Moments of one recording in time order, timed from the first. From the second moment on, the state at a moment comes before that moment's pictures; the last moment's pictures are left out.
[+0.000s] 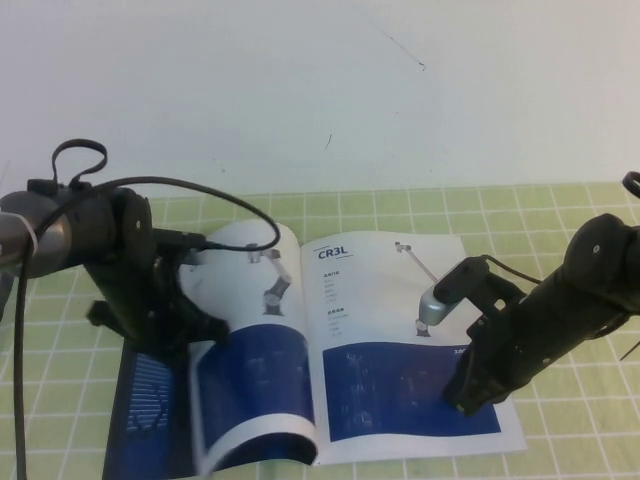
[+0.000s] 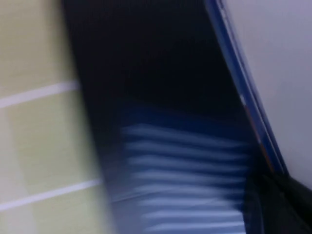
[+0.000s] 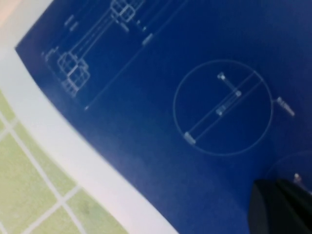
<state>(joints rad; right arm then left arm) 0.38 1.97 -1.06 0.65 0.66 -1.00 -0.23 1.97 -1.26 -0.05 0.81 -0.01</state>
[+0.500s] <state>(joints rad) 0.38 1.97 -1.06 0.69 0.67 -0.99 -0.25 1.97 -1.25 -1.14 0.81 0.83</state>
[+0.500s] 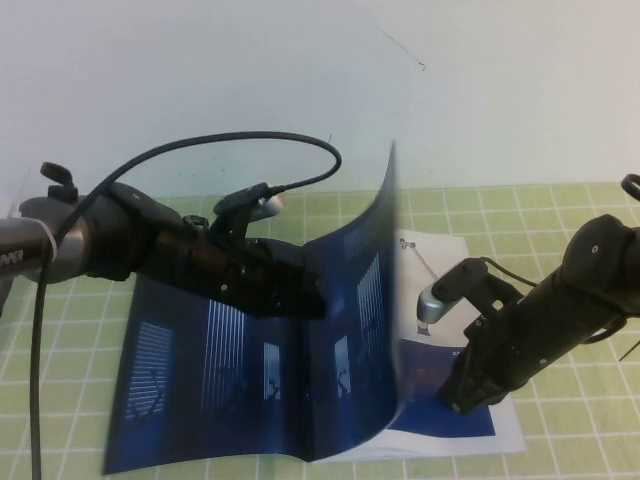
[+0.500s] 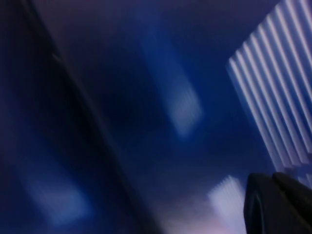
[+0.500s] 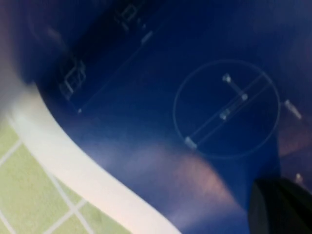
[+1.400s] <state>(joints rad) 0.43 1.81 -1.31 0.34 0.78 -0.64 -0.25 1.83 -1.25 0.25 0.81 -0.20</state>
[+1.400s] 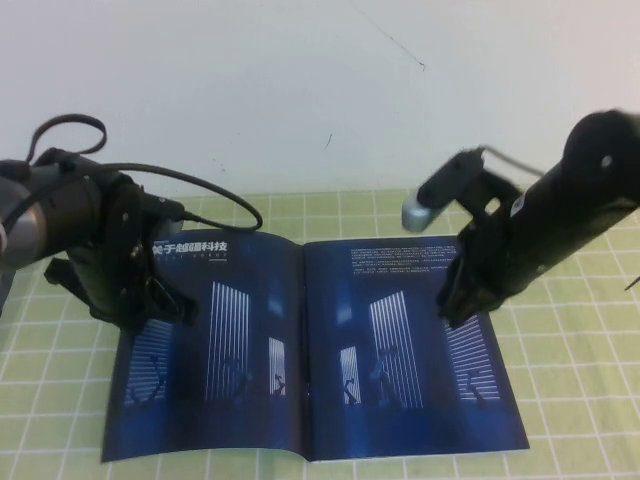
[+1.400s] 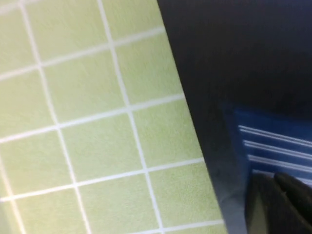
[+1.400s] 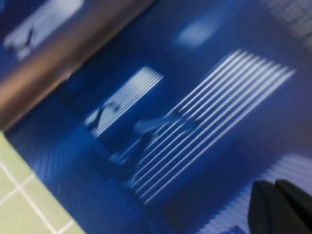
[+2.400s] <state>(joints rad) 0.43 2.04 -1.28 0.36 0.78 -0.67 -0.25 1.93 -1.25 0.44 0.88 -0.43</state>
